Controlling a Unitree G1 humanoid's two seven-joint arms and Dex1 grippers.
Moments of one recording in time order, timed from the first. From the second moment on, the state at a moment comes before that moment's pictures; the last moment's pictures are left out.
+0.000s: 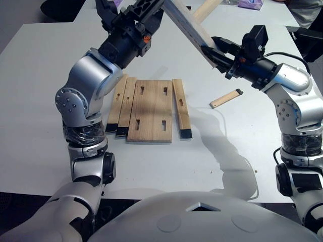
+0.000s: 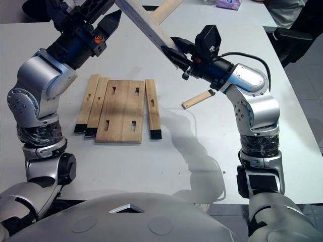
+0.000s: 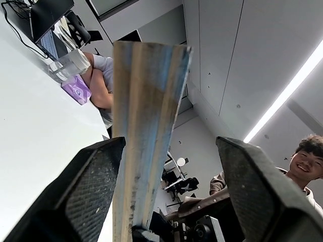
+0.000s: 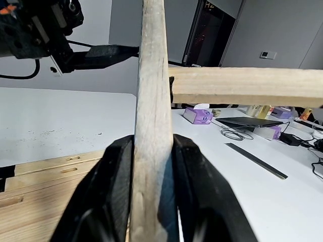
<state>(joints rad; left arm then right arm) -0.56 0.27 0.17 -0.21 -1.87 0.66 0.38 -0.41 -0.49 0.00 -0.24 0.45 0.41 0.75</state>
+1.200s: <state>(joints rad) -0.59 0.37 0.15 -0.08 -1.85 0.87 0.28 -0.37 -0.49 0.05 -0.28 0.41 0.36 0.81</state>
